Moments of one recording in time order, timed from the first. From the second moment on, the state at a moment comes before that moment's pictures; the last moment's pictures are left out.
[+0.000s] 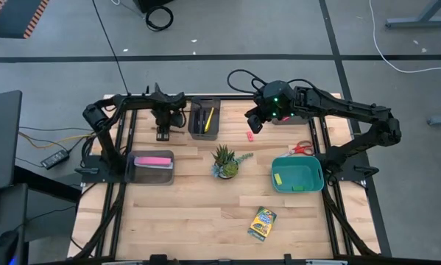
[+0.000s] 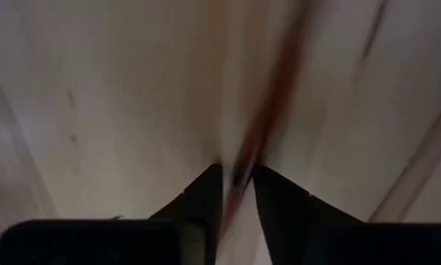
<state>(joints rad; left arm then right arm) 0.70 1.81 1.01 -0.83 -0.11 0.67 -0.27 1.33 1.37 -0.74 0.07 0.42</state>
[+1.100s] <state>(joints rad) 0.51 1.82 1.36 -1.04 0.13 0.46 -0.27 1.33 1.37 -0.74 0.07 0.36</state>
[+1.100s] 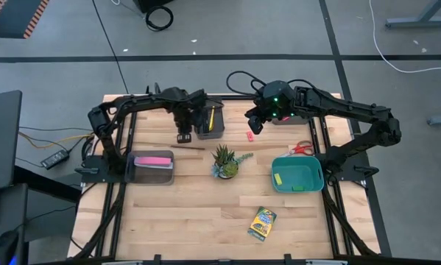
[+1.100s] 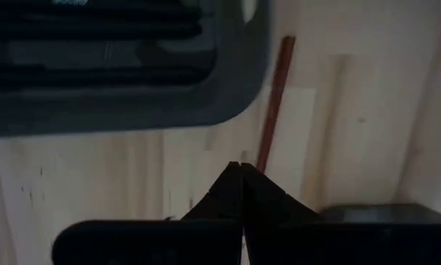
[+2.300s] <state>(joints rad) 0.84 1.21 1.42 -0.98 0.32 0.14 -0.16 2.15 2.09 -0.95 -0.14 -0.05</state>
